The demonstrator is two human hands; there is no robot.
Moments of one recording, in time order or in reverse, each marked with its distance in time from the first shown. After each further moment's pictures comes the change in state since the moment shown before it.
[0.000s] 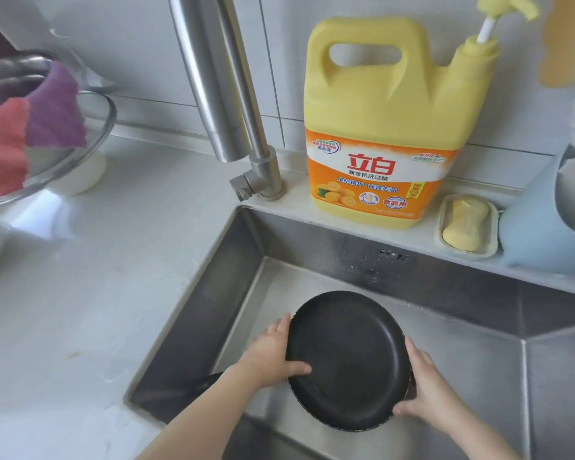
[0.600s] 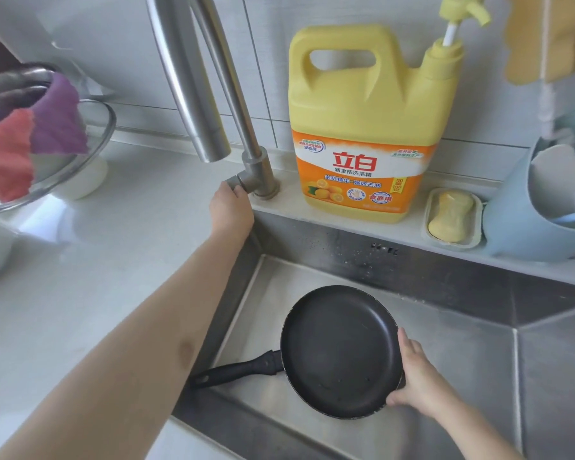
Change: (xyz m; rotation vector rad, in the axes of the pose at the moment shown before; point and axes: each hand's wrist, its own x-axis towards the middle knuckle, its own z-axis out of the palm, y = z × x) left_hand 0.025 0.075 -0.195 -0.479 0.893 -0.175; right_hand -0.003 -0.013 -0.001 -0.095 -0.018 0.044
